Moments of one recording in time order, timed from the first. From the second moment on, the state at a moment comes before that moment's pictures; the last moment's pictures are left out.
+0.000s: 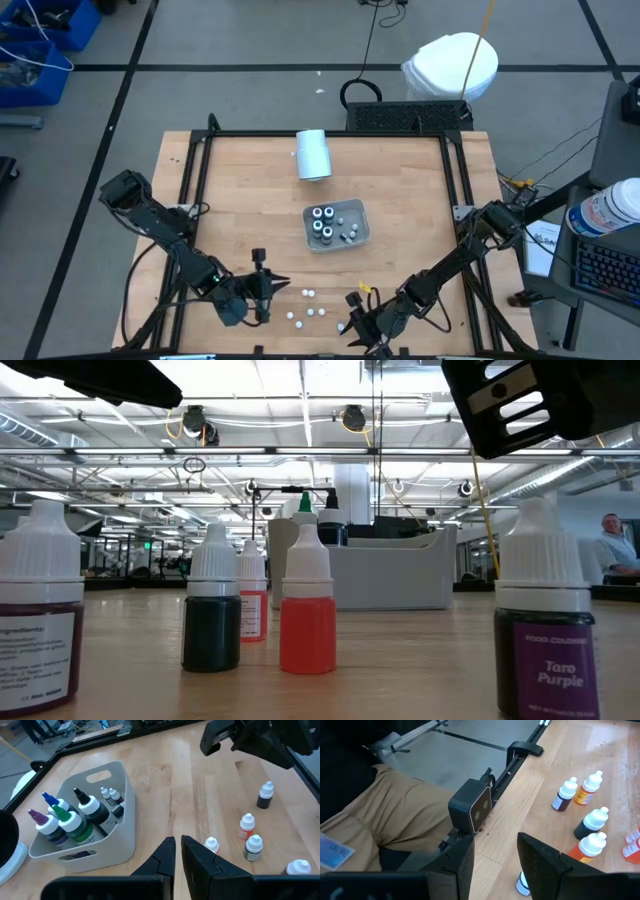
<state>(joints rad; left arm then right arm) -0.78 1.56 0.87 -0.03 -0.81 -0.33 0.72 1.92 1.00 0.42 0.15 0.15</state>
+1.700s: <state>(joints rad) -0.69 1.56 0.87 0.08 -0.80 -0.24 0.74 1.92 1.00 0.38 0.13 0.11</state>
